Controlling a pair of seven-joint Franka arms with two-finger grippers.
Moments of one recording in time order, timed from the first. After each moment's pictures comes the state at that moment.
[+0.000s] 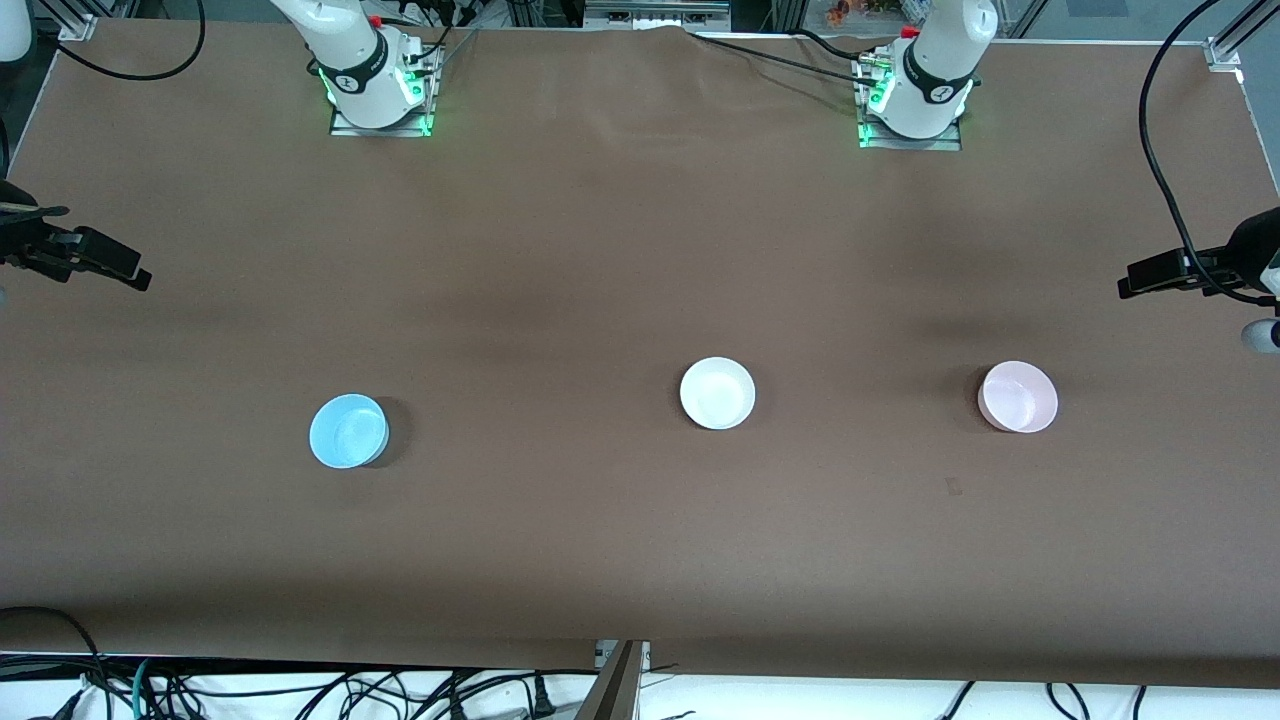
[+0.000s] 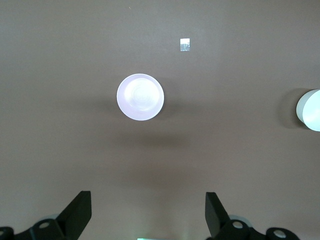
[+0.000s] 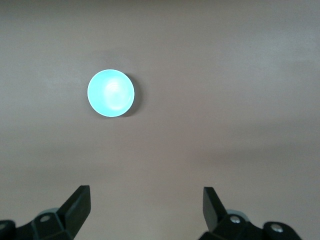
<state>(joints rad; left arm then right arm) 0.03 0.22 0.08 -1.40 -0.03 1.43 0.03 -0.18 0.05 0.08 -1.66 0.02 1.71 0.01</state>
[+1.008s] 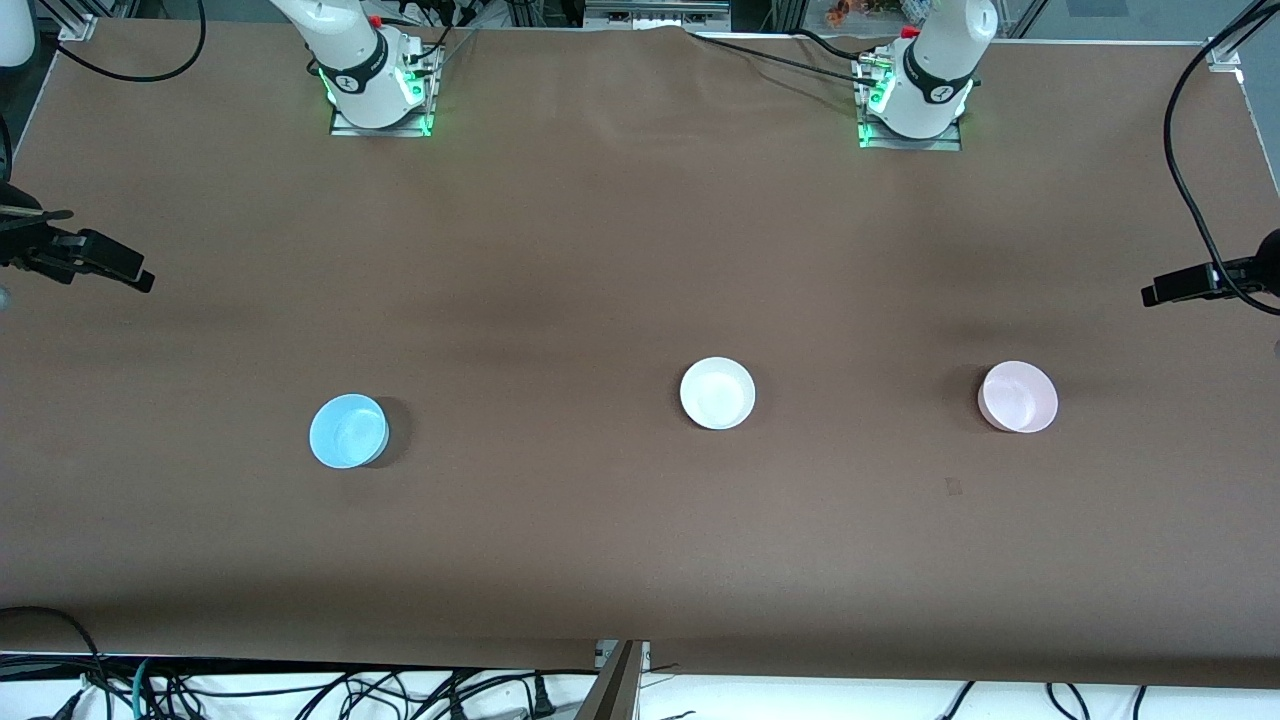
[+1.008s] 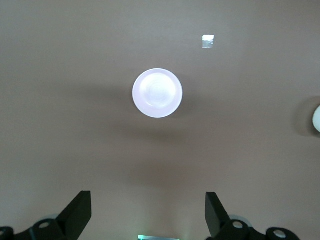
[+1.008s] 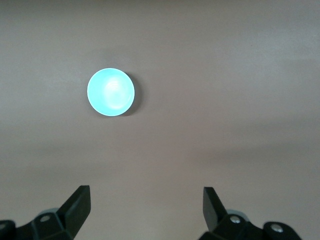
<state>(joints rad) 0.11 0.27 0.09 -1.40 -0.04 1.43 0.03 -0.18 0.05 0.08 -1.66 0.02 1.71 0.01</state>
